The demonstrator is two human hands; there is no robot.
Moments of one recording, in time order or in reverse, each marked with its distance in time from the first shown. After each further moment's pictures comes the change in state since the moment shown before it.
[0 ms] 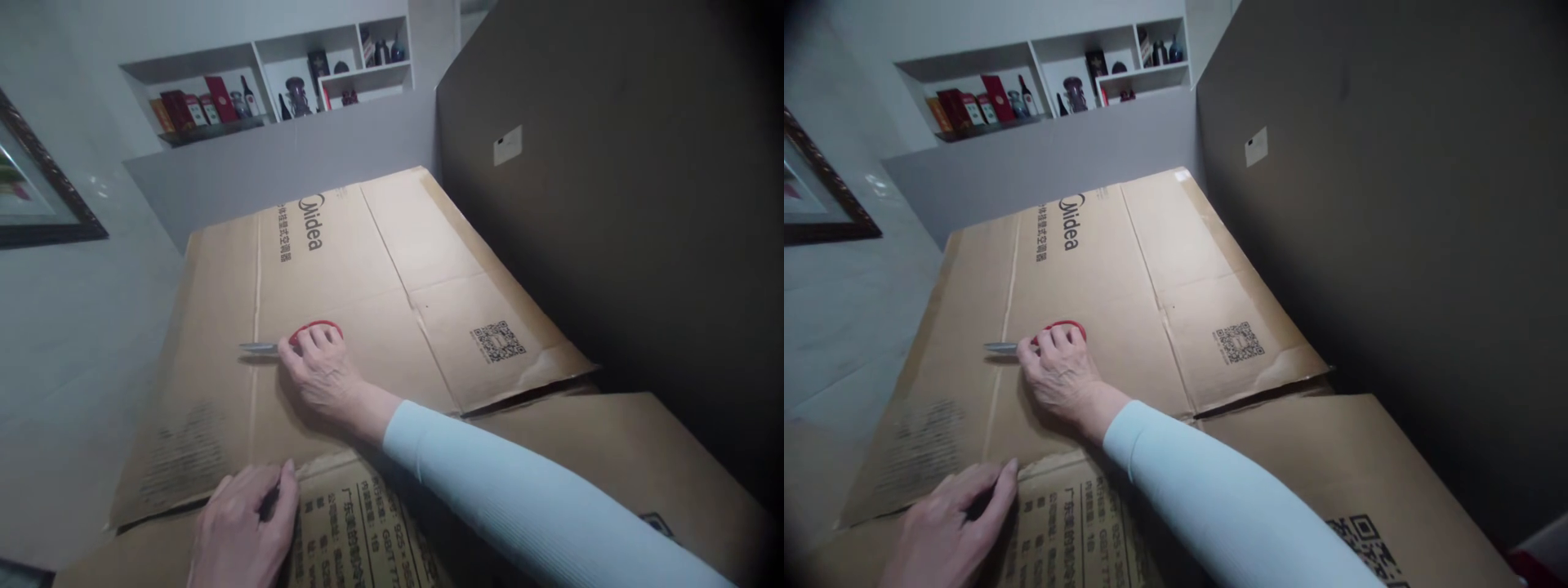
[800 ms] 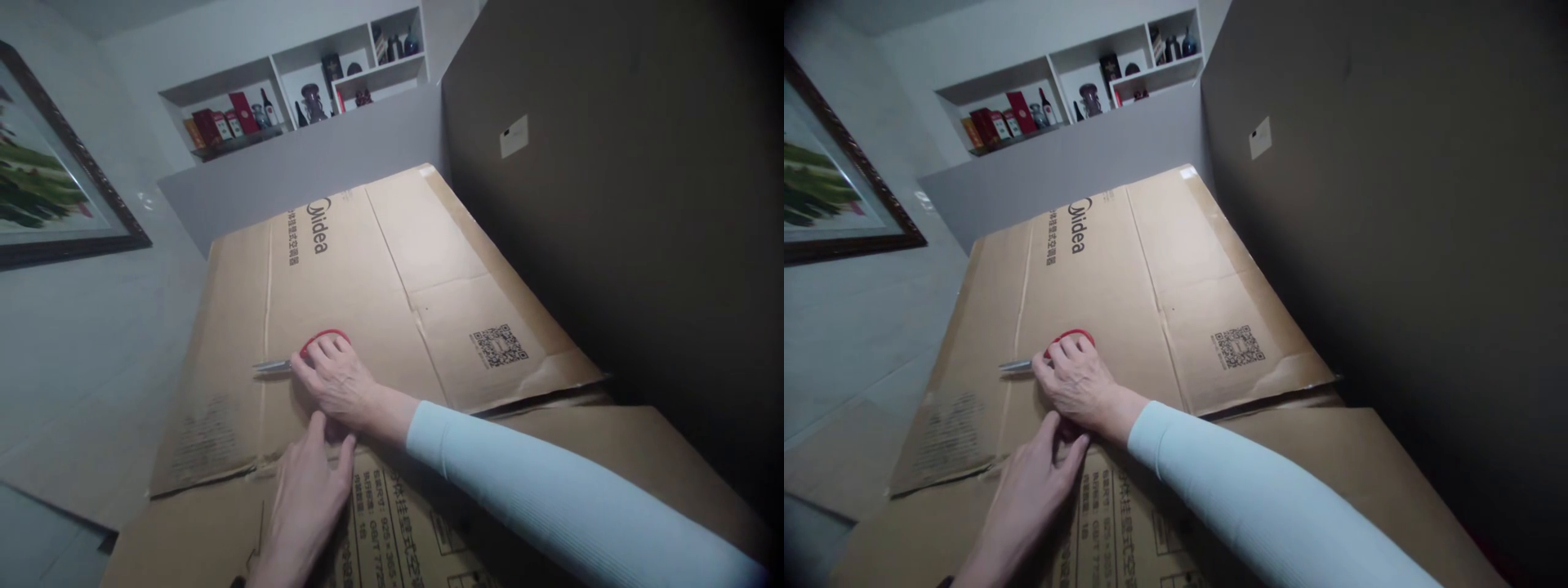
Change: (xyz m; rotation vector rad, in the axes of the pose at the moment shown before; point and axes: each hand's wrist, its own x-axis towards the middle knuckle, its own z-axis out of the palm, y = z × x) left_hand 0.027 0.088 0.008 -0.095 -0.196 -0.282; right_hand -0.019 0.016 -0.007 0.069 0.031 -0.156
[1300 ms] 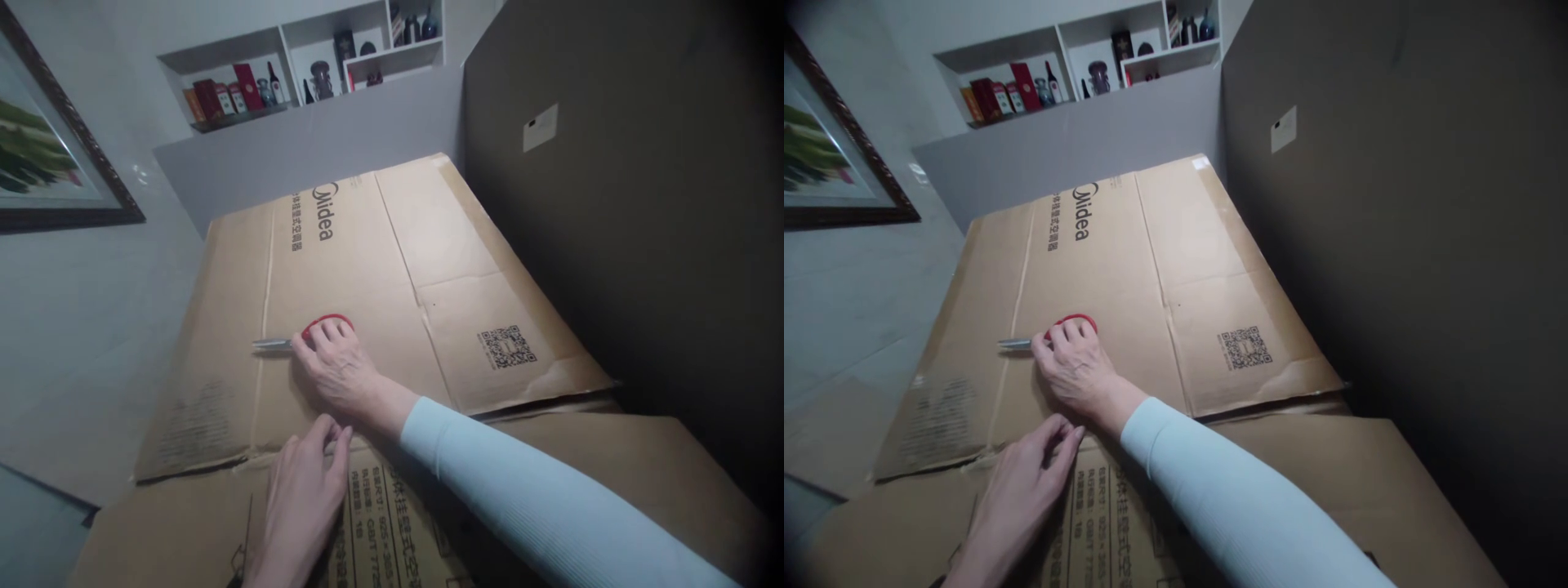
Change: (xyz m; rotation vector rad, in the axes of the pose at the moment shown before) left_hand -0.004 -0.002 0.005 -0.087 -0.033 -0.004; right_hand 0.006 0.002 -0.003 0.110 -0.058 0.078
